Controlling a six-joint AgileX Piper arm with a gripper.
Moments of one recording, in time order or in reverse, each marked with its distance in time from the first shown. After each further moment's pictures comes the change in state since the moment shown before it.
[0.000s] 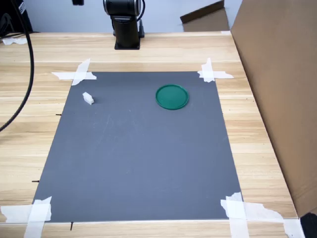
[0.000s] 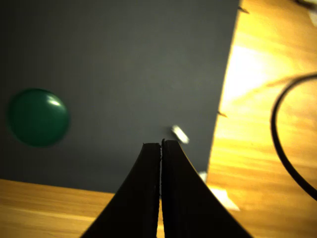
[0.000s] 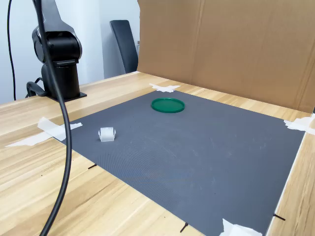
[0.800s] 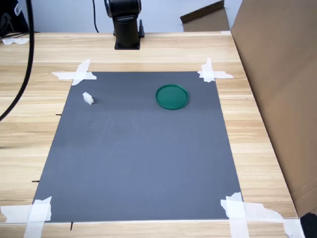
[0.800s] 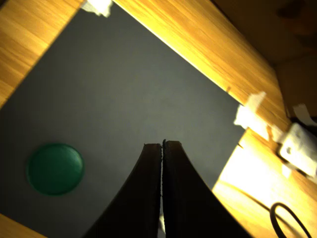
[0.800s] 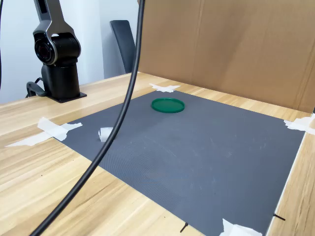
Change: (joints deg) arm 19.8 14.1 -22.6 -4.5 0.8 -7.1
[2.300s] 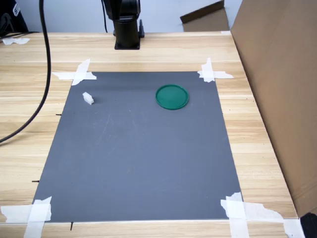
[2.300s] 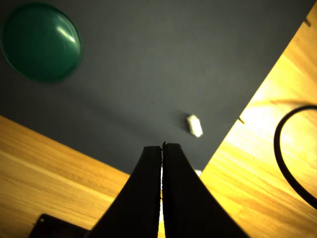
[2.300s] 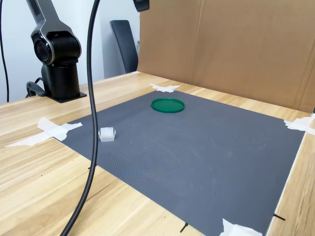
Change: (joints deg) arm -6.1 -14.4 28.3 2.1 -0.5 -3.8
